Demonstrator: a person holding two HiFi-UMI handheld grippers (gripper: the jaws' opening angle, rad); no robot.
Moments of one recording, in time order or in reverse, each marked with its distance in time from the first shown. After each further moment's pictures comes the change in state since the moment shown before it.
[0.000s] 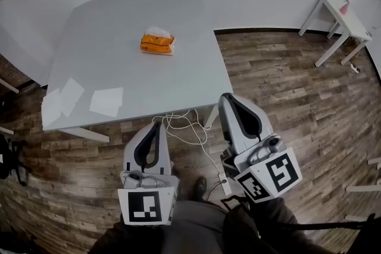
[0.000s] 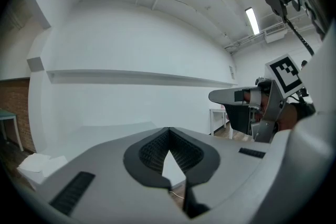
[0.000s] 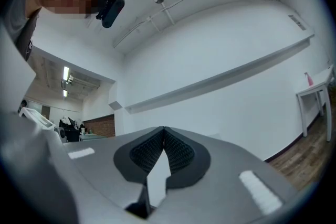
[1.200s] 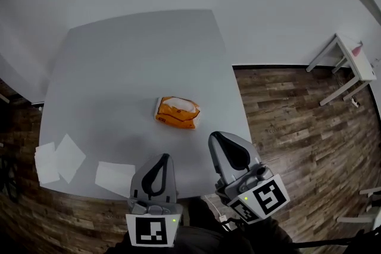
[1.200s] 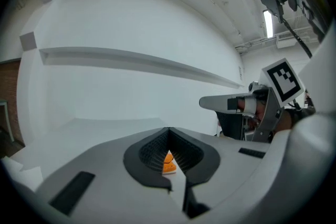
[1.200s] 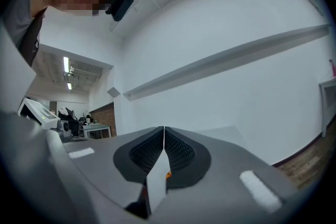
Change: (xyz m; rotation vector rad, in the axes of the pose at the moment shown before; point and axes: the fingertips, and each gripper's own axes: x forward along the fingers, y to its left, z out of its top) left arm 0.214 0.164 -0.012 -0.103 0.081 -0.016; right arm 0.276 -0.058 -0.068 -0.010 0.153 0.085
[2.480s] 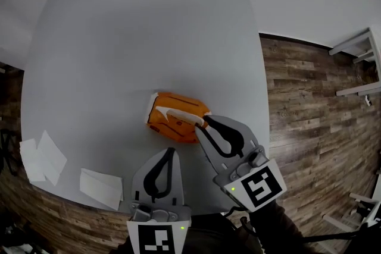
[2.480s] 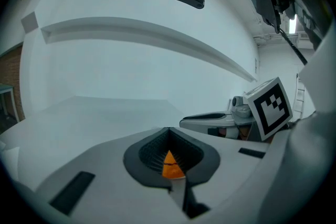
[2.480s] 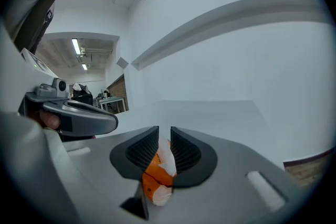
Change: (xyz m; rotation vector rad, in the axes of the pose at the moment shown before) left arm 0.130 0.031 -0.071 -0.072 0.186 0.071; right arm 0.130 -0.094 -0.146 -0.042 0.322 0.180
